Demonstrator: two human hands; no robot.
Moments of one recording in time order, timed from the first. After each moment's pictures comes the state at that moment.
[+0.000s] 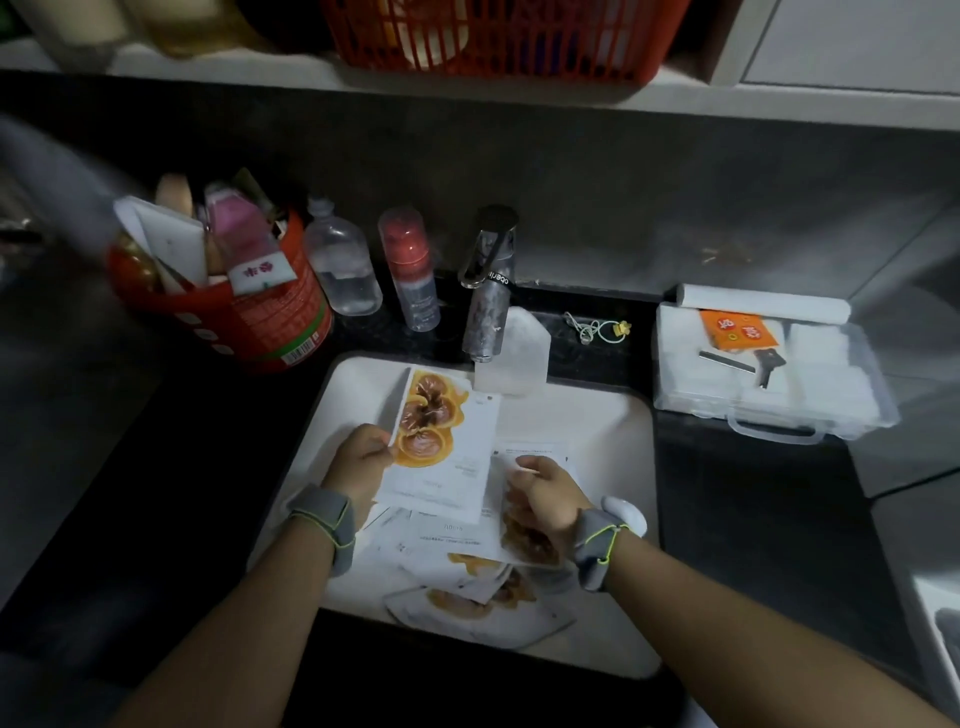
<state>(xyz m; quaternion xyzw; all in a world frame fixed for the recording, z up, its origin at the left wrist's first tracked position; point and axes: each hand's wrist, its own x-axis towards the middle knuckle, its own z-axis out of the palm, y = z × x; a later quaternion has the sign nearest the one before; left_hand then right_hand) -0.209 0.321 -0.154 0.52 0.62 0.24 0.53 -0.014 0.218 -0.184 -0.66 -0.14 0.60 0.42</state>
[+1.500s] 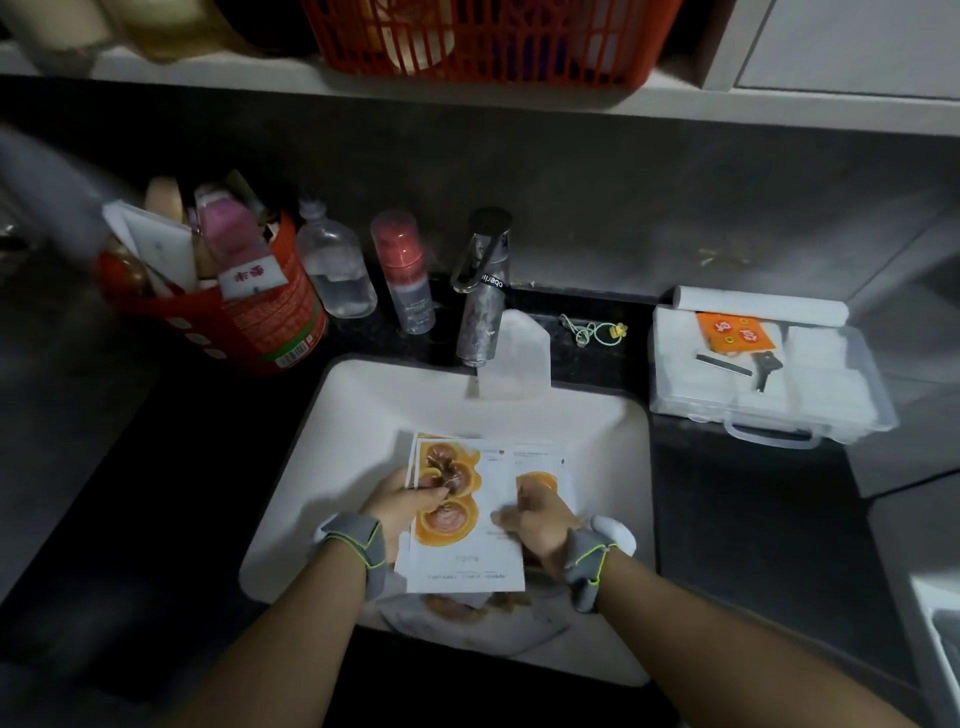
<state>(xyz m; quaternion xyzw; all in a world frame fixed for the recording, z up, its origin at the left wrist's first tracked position) -0.184 0.290 -0.177 0.44 0.60 0.15 0.65 -0.022 0.204 -0.183 -0.68 -0.29 0.56 0.36</state>
